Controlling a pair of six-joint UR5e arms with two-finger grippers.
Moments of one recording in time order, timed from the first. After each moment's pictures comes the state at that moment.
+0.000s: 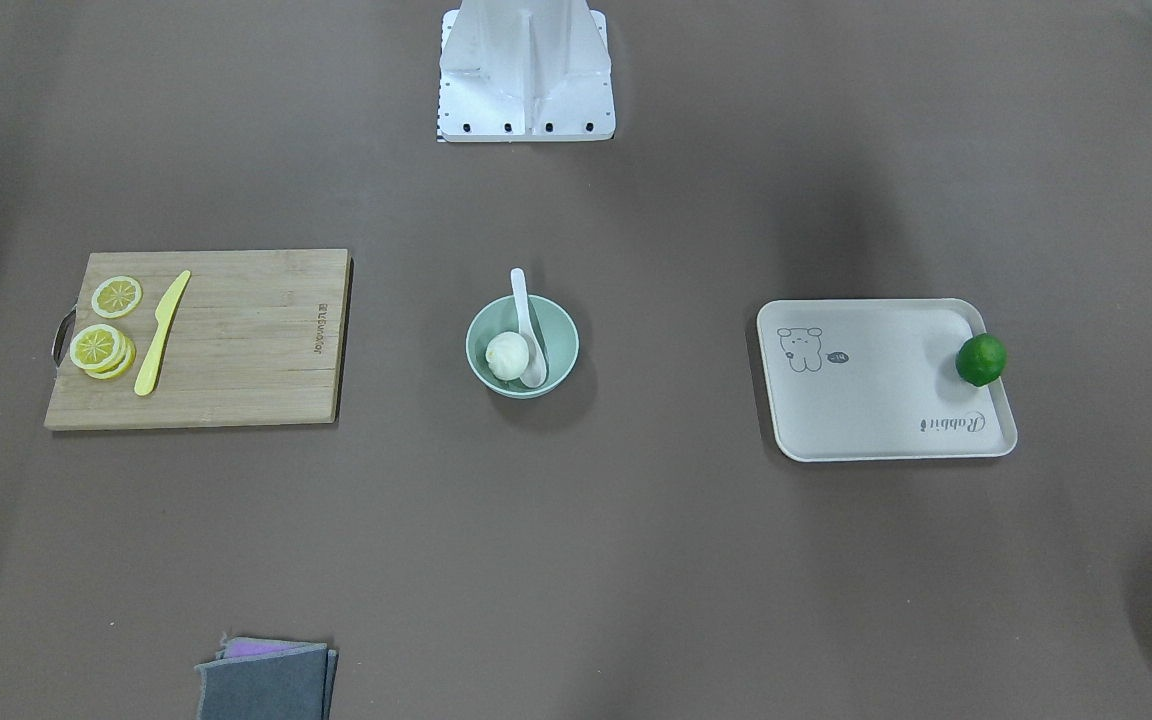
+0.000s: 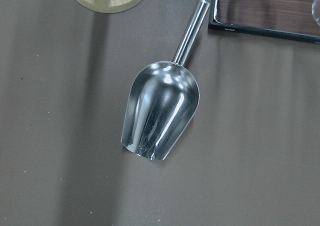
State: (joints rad) left arm -1.54 -1.56 -1.68 -1.78 -2.34 -0.28; right arm 1.63 -1.44 1.46 -1.53 2.32 -0.09
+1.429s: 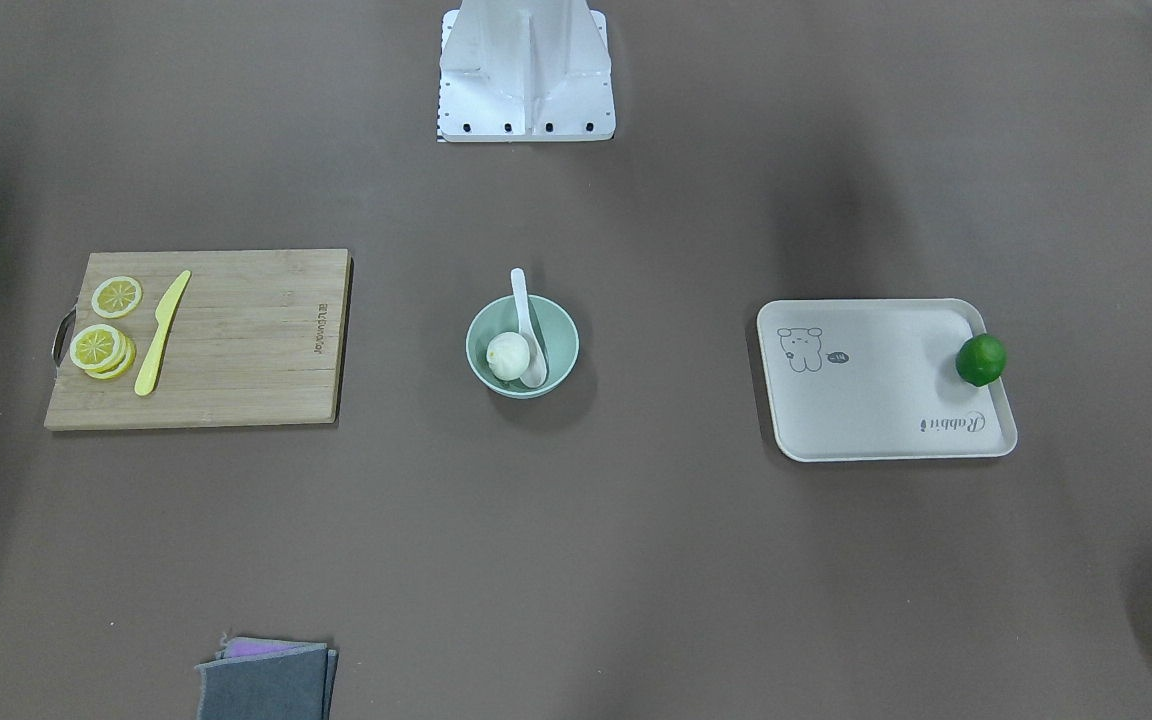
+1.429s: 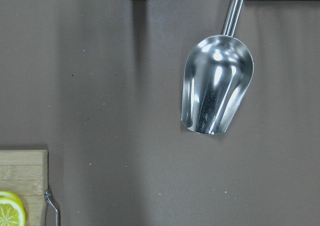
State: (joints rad) left arm -1.60 -1.47 -1.76 -1.75 -2.37 -0.31; right arm 1.51 -1.53 1.71 -1.60 2.31 0.17
